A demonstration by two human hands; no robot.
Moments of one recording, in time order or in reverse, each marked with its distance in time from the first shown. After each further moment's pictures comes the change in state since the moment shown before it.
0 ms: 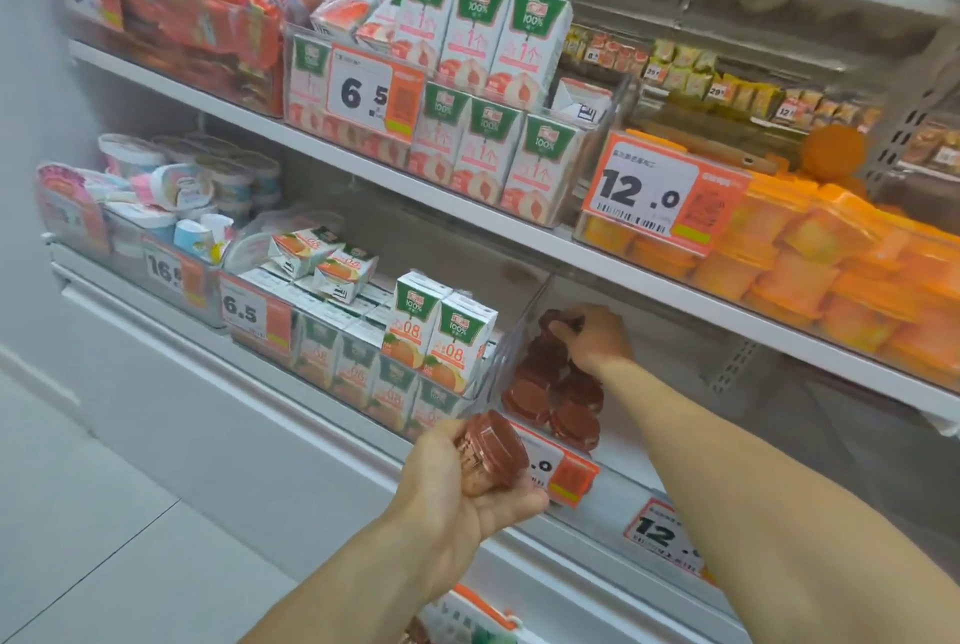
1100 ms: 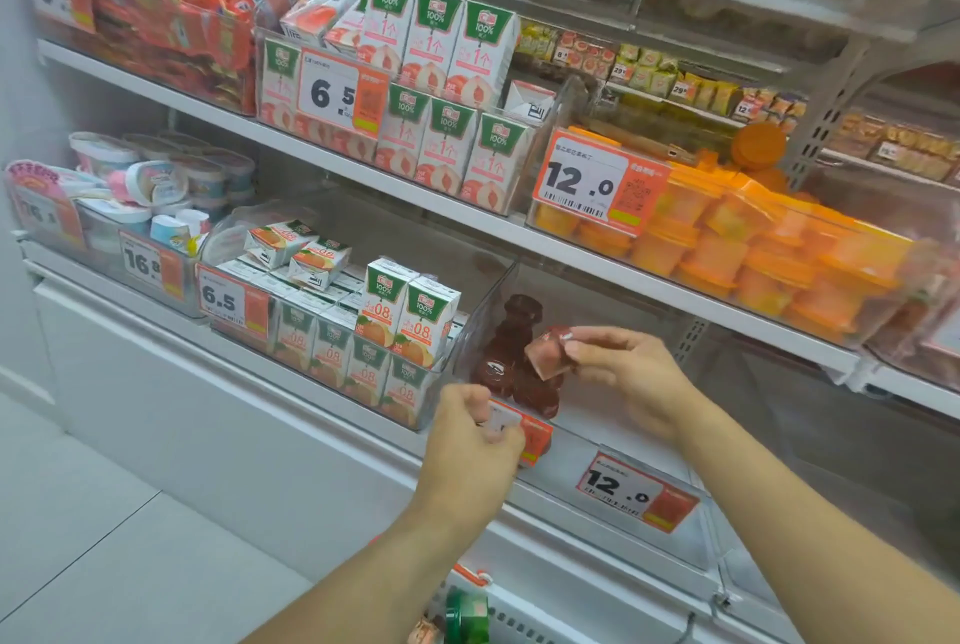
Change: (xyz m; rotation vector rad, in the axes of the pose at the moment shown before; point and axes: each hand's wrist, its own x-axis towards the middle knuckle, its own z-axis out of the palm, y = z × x) left_hand -0.002 -0.034 0.025 0.671 0.089 0.465; right_hand -0.130 0.005 -0.098 0.879 -0.198 0.140
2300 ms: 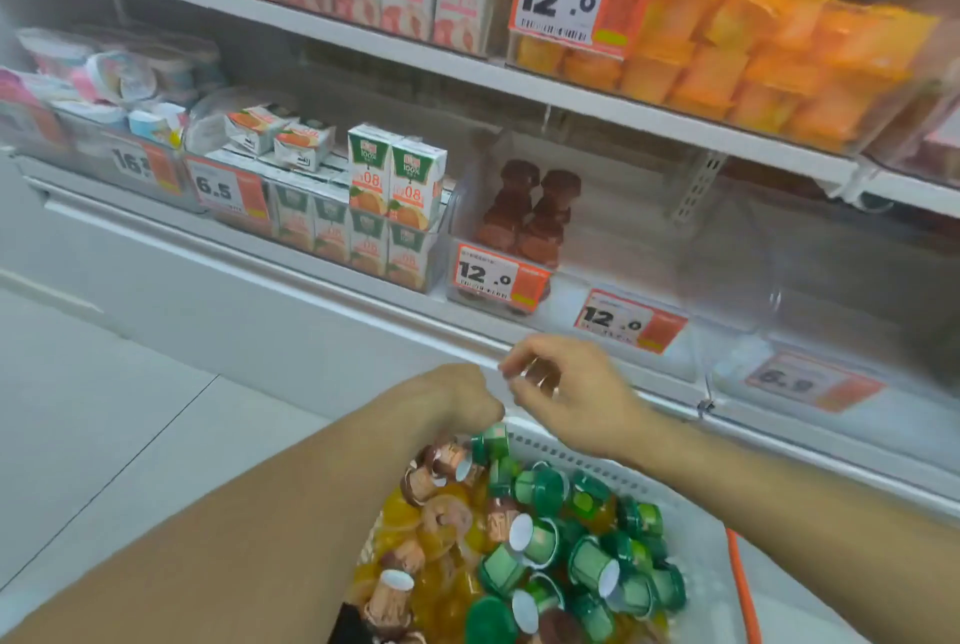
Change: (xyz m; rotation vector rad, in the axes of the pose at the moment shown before) left_hand -0.013 -0.046 -0.012 1.032 -0.608 -0.298; right_hand -0.131 0.077 0.048 -0.678 -0.258 -0.383
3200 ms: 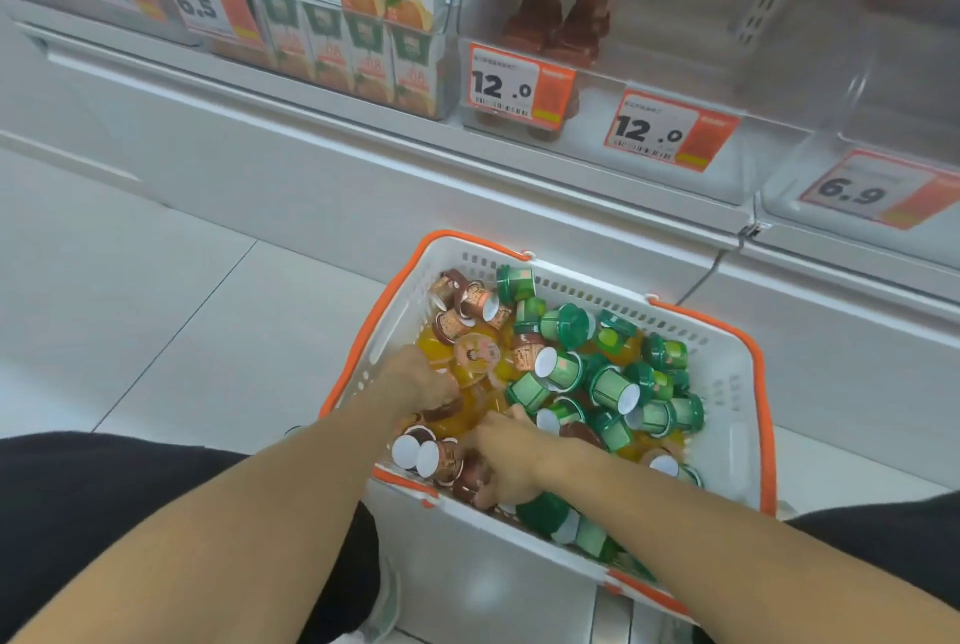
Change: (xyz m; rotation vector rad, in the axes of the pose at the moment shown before) left_hand -0.003 -0.124 0.164 -0.267 0.039 -0.399; right_hand -0.138 0.023 0.197 -0.254 -0.937 0.096
